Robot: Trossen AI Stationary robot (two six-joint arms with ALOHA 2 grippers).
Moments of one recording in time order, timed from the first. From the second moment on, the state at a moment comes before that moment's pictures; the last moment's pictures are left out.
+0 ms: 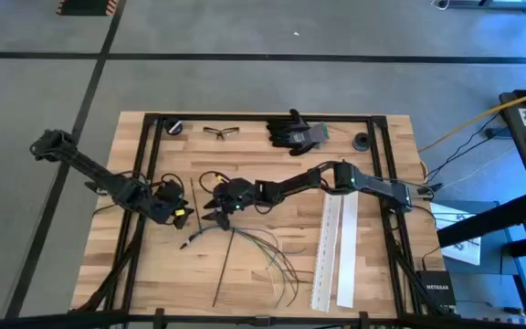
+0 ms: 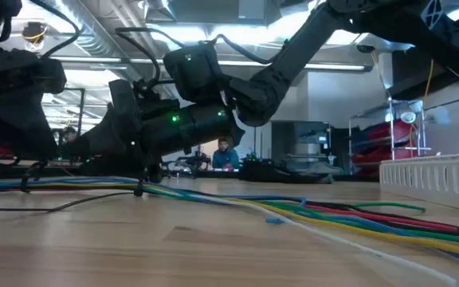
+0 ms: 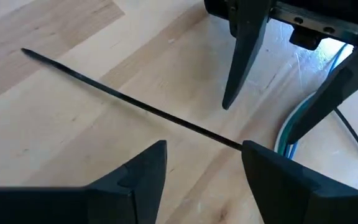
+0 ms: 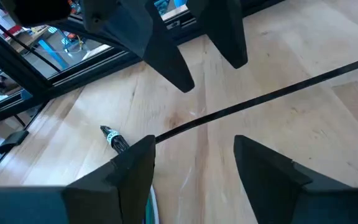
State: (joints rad) left arm -0.50 0.73 0.28 -0.54 -0.50 -1.17; right arm 0.00 2.52 1.65 0.55 -0.27 0.41
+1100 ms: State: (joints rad) left arm -0.50 0.73 0.28 -0.54 -0.50 -1.17; right arm 0.00 2.52 1.65 0.55 -0.27 0.41
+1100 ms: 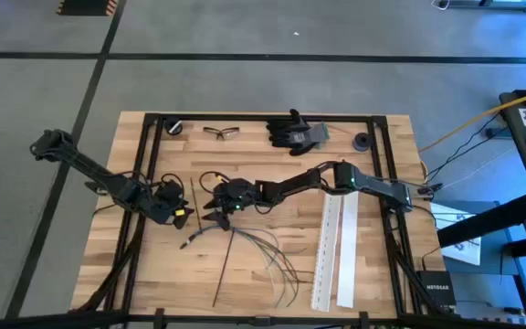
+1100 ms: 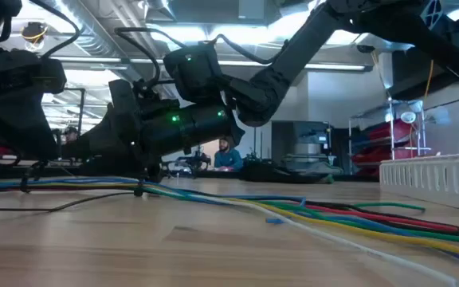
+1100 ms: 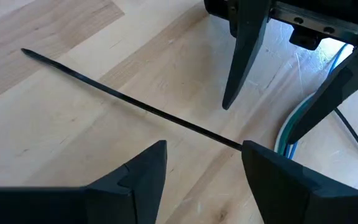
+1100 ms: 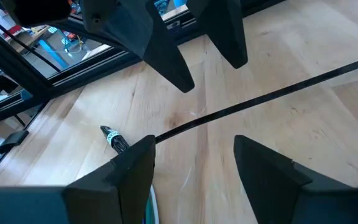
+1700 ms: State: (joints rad) left arm -0.53 0.70 0.28 -0.57 -0.70 -1.30; right arm 0.00 2.52 1.65 0.55 -0.27 0.41
